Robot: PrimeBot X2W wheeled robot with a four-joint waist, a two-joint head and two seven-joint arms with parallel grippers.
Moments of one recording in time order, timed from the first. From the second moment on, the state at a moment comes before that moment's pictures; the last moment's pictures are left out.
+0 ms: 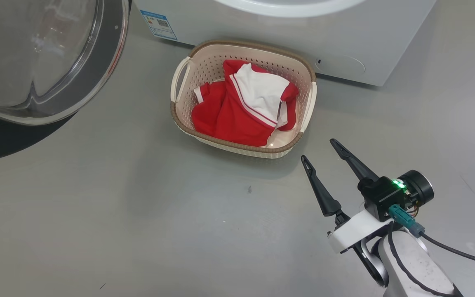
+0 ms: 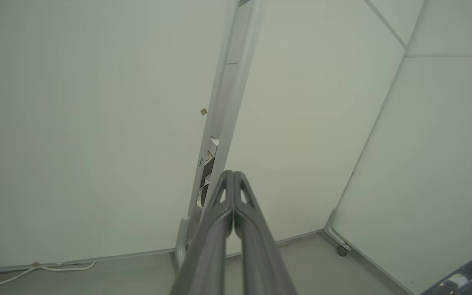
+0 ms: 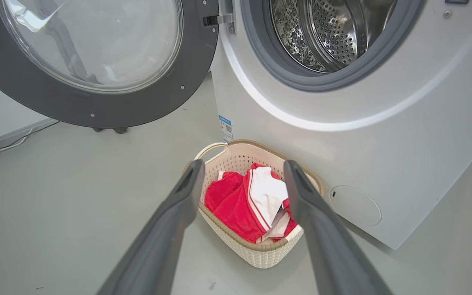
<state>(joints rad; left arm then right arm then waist) -0.59 0.56 0.68 0.42 -0.66 -0.05 0.01 -0.22 -0.10 0.37 0.21 0.11 0.10 -0.25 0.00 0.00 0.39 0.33</state>
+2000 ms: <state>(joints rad) -1.00 0.56 0.90 1.08 -0.96 0.13 0.60 -0.25 -0.09 0.39 0.26 0.12 0.11 -0.25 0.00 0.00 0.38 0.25</state>
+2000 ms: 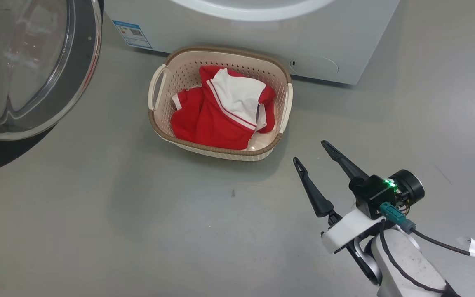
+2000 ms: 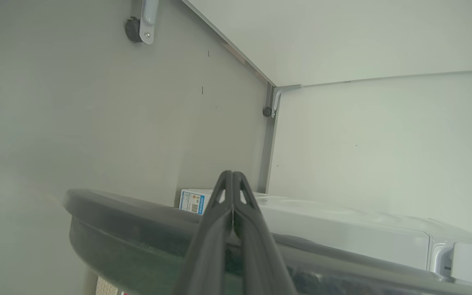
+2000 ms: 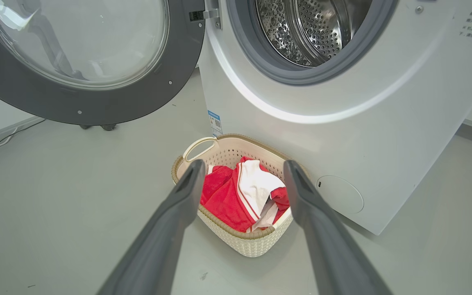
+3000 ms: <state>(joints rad) -0.99 0.57 0.81 1.12 -0.97 0.01 0.93 -0.25 -0.08 0.39 0.27 0.13 0.11 -0.25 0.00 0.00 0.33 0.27</state>
